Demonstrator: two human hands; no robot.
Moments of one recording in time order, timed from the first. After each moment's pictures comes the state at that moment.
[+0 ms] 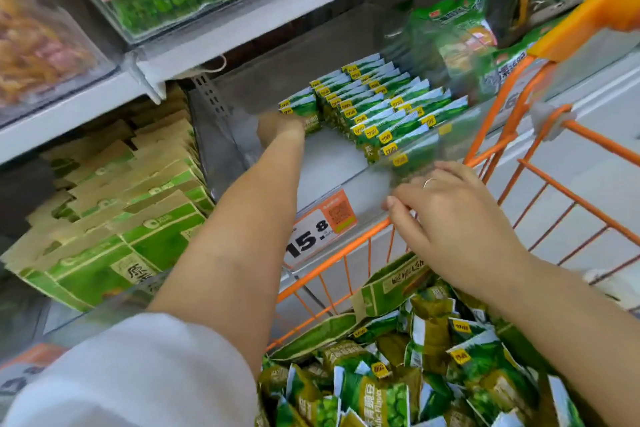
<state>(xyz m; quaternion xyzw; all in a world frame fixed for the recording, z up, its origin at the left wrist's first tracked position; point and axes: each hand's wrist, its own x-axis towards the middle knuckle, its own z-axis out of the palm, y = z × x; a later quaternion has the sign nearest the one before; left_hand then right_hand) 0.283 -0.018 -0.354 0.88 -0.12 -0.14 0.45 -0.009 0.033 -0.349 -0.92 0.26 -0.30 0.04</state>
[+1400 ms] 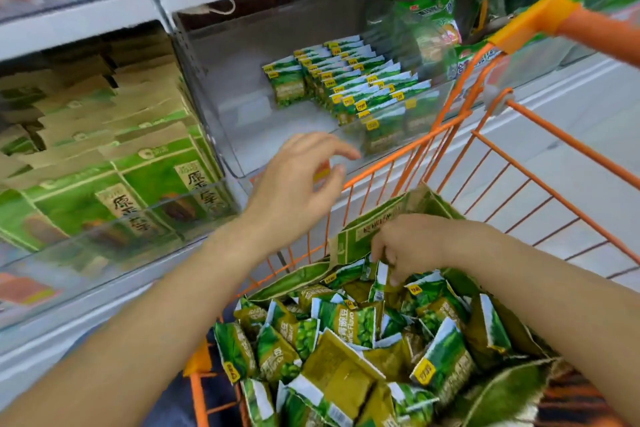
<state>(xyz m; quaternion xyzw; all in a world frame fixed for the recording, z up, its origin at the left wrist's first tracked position) 0.128 0.163 -0.316 0.65 -0.66 -0.03 0.38 -0.023 0.054 -0.356 -0.92 0.17 0.31 0.18</state>
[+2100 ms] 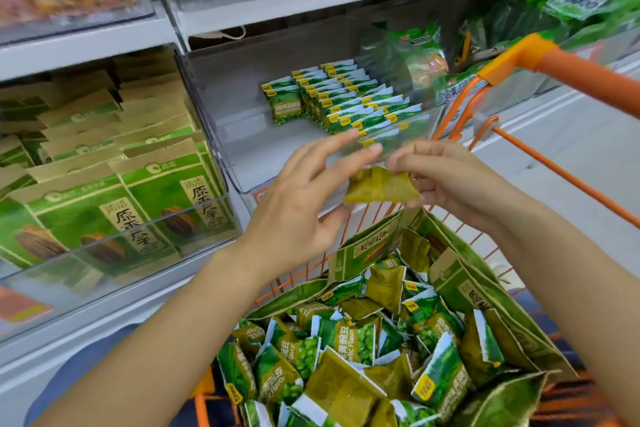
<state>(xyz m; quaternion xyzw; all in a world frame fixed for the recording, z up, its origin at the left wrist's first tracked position) 0.125 0.171 -0.317 0.59 -0.71 0.08 0.37 -0.033 0.038 -0.283 -0.64 0.33 -0.17 0.68</state>
